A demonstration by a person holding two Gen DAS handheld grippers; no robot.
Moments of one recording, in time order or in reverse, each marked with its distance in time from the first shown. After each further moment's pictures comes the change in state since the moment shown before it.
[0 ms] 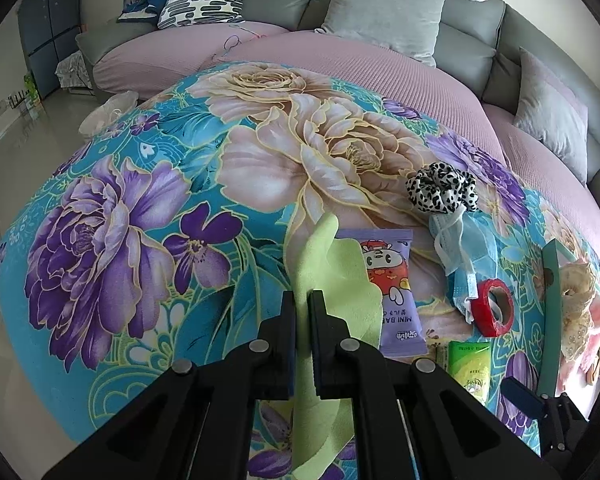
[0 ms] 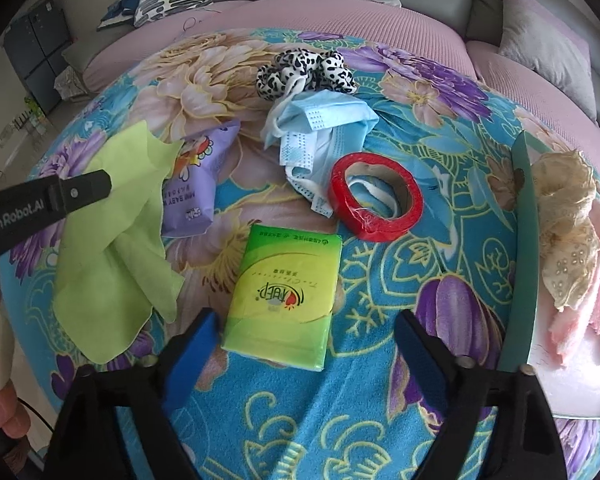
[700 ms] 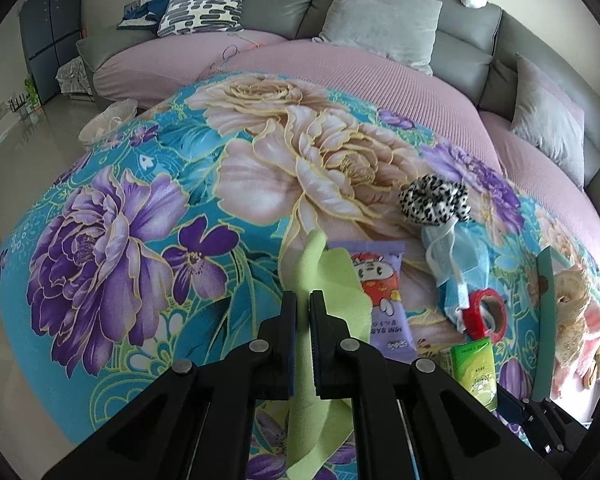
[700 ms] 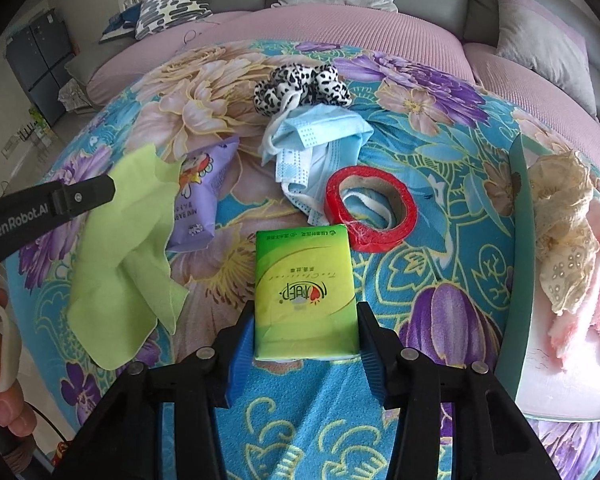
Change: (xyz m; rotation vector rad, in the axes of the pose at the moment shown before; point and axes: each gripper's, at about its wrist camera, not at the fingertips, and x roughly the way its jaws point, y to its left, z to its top) left arm -0.002 -0.001 0.003 0.004 -0.024 -0.006; right arm -0.007 -0.008 0.002 0.027 -0.040 0.040
